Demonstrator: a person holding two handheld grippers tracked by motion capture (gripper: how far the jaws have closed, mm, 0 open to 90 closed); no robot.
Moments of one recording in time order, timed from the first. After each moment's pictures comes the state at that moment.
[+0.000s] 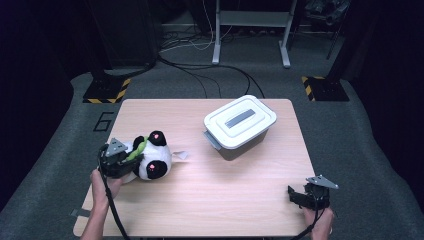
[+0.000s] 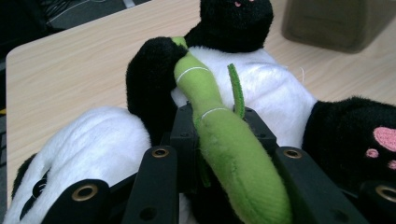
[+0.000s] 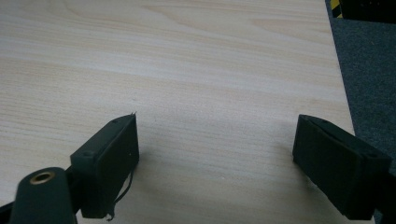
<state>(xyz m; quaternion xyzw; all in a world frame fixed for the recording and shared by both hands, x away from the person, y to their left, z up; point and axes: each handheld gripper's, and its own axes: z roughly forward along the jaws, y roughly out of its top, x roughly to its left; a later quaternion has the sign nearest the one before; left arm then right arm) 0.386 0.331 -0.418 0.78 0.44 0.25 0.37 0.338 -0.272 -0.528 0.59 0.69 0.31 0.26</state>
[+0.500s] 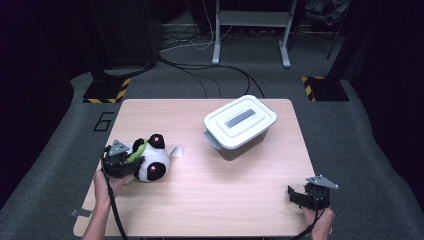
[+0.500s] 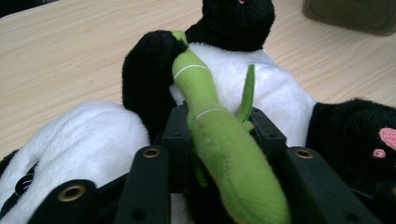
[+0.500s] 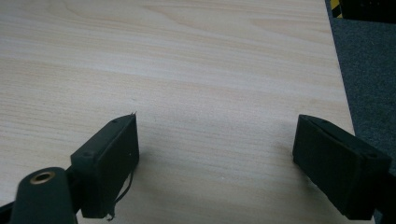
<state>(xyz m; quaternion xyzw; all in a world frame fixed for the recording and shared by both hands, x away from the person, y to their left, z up) 0.397 0.334 -0.441 0.77 0.47 0.24 0.36 0.338 -0.272 -0.528 0.59 0.69 0.31 0.26</state>
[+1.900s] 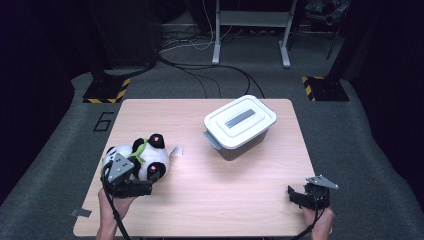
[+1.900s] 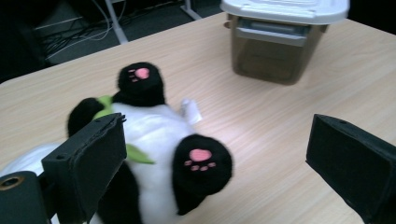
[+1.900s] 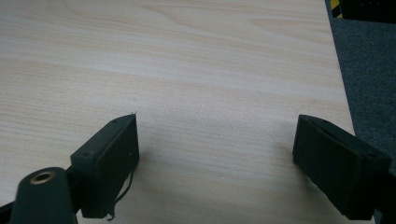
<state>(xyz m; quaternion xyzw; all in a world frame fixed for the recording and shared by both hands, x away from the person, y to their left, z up) 0.319 0.278 -0.401 0.76 0.40 0.27 0.43 0.338 -0.272 -0.528 0.59 0.69 0.31 0.26</state>
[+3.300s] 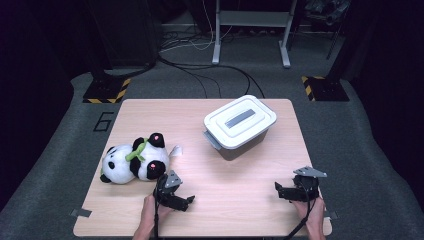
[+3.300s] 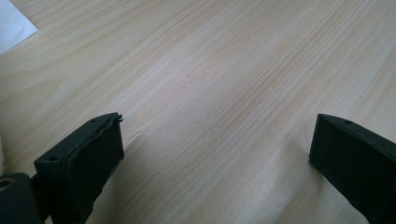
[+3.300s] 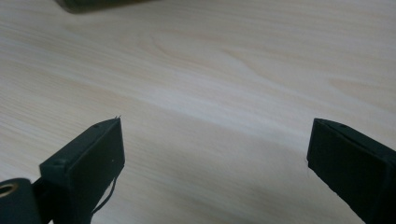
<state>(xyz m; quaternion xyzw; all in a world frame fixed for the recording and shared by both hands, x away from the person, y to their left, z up) 0.361 0.206 -0.530 0.86 0.34 0.15 0.36 0.356 -0.237 -0.498 0.53 0.75 0.34 0.22</state>
